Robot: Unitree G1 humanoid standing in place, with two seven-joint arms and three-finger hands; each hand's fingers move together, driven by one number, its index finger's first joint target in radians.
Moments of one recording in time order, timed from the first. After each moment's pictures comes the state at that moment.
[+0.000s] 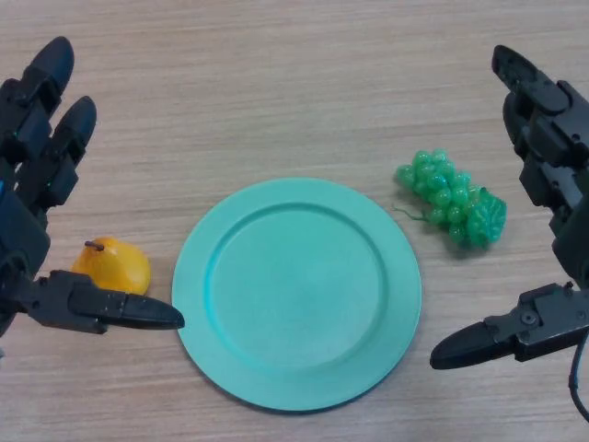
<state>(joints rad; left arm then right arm) 0.02 0.27 0.29 -0.74 -0.27 0.45 -0.22 -0.01 -0.23 -0.04 -0.91 0.11 0.63 0.22</state>
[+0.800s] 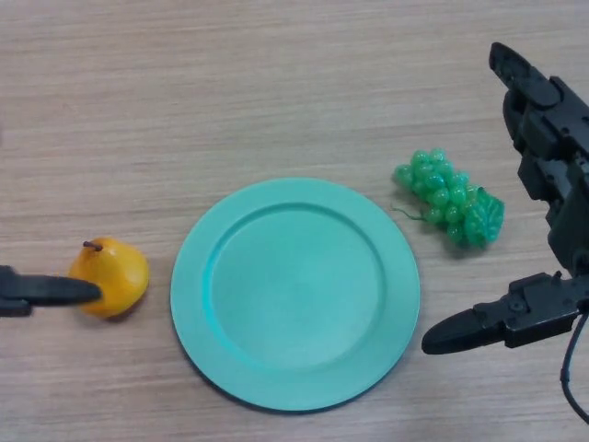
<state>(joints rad) 0.00 0.31 0.42 -0.31 -0.16 0.05 -0.21 -0.05 -0.23 -0.01 -0.87 0.04 0.62 0.20</state>
